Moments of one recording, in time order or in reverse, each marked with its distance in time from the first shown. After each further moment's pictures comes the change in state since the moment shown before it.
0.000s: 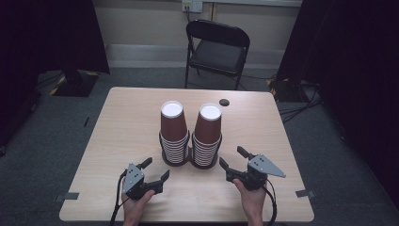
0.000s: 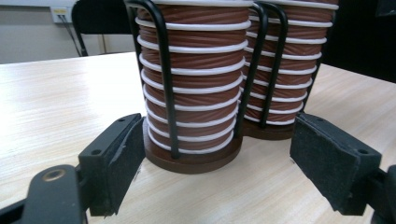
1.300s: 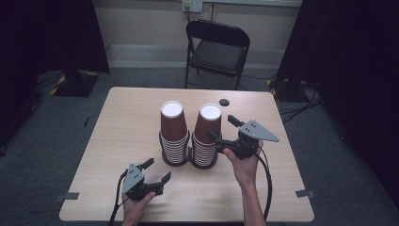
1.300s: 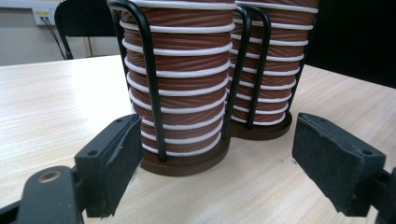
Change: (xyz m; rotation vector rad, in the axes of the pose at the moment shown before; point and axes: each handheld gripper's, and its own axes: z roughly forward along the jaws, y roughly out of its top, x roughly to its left) left arm 0.000 0.000 0.000 -0.002 -0.061 0.015; right arm 0.001 0.087 0.048 -0.070 0.087 -0.037
